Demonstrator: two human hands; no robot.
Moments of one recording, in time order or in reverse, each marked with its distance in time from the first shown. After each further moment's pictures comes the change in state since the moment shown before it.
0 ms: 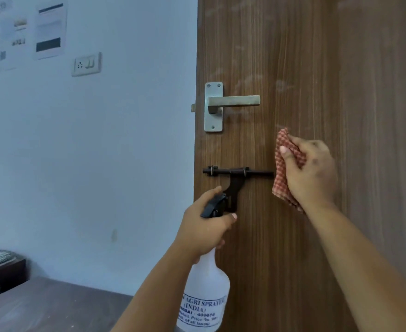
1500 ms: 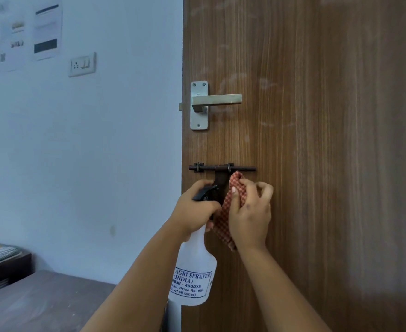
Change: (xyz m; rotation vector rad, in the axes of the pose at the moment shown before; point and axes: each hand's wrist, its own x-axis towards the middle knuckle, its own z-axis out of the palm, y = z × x) left_hand 0.016 0.019 0.014 0.112 0.008 -0.079; right_hand -0.101 -0.008 0.053 0.186 -0.036 0.101
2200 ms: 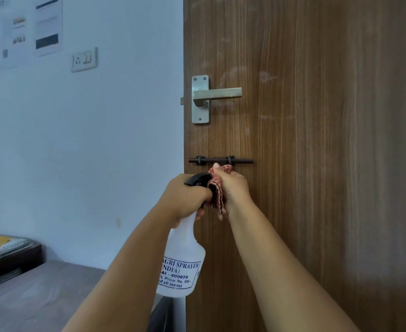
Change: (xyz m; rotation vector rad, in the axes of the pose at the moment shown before) left_hand -0.021 0.027 -0.023 0.177 0.037 -0.026; right_hand 0.039 -0.058 0.012 0.860 -0.417 0.919
